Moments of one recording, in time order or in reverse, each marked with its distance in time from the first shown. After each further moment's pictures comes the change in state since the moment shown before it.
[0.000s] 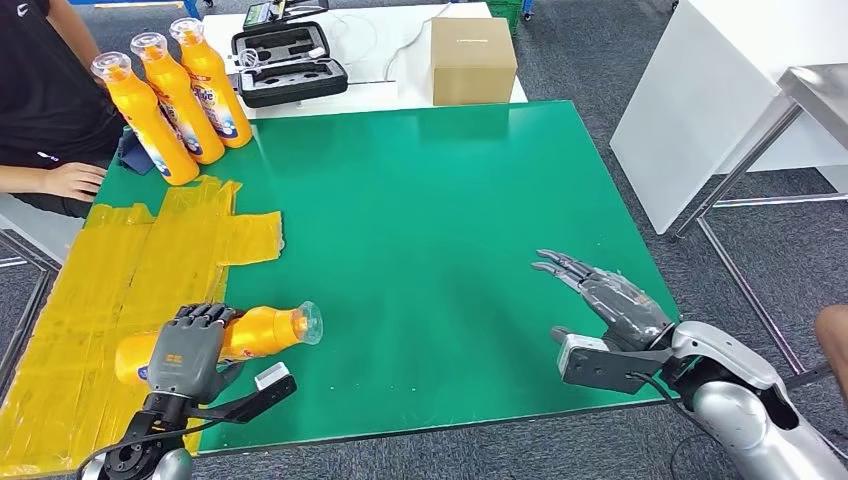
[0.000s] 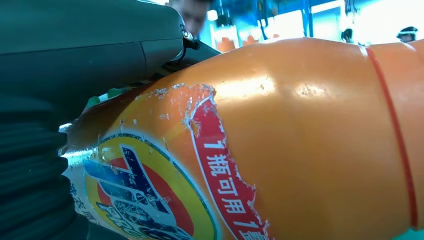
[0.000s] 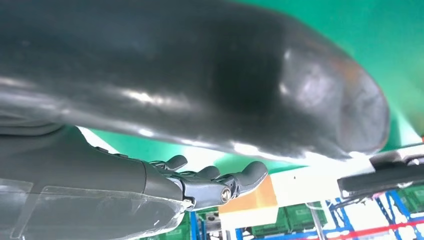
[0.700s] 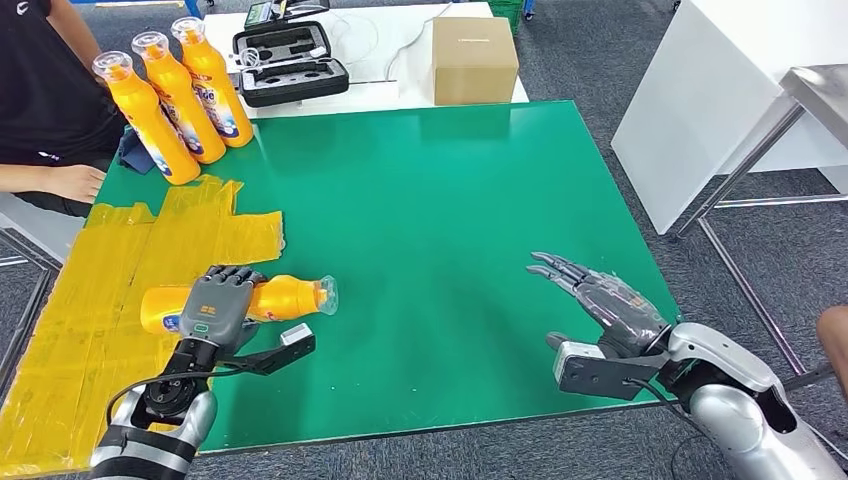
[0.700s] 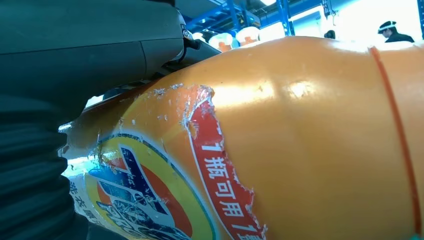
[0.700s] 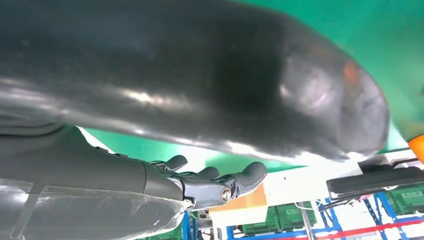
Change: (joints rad) left arm -0.264 0.003 -0.086 0.298 -0.081 0.003 0.061; right arm 0.001 0.014 0.010 -0.016 0.033 0.015 -0.017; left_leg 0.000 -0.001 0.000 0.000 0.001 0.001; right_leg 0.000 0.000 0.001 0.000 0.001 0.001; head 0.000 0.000
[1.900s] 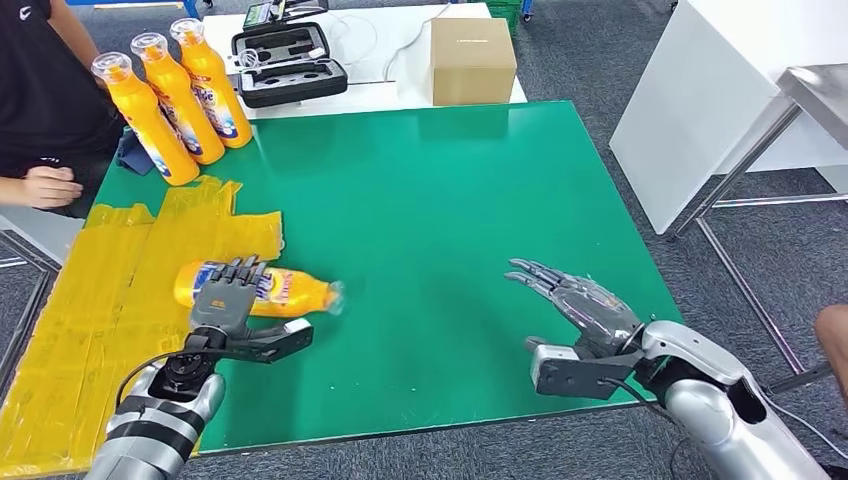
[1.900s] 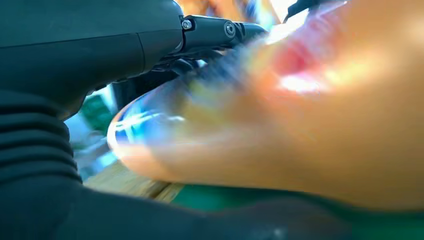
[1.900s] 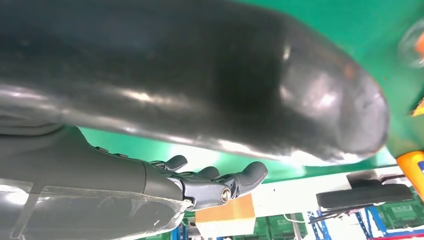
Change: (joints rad) left arm -0.166 0.016 -0.066 0.315 -0.049 -0.146 0.171; right arm -0.070 0.035 0.095 0.045 0.024 0.015 0.019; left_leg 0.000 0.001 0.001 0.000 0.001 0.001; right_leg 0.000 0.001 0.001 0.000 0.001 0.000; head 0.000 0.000
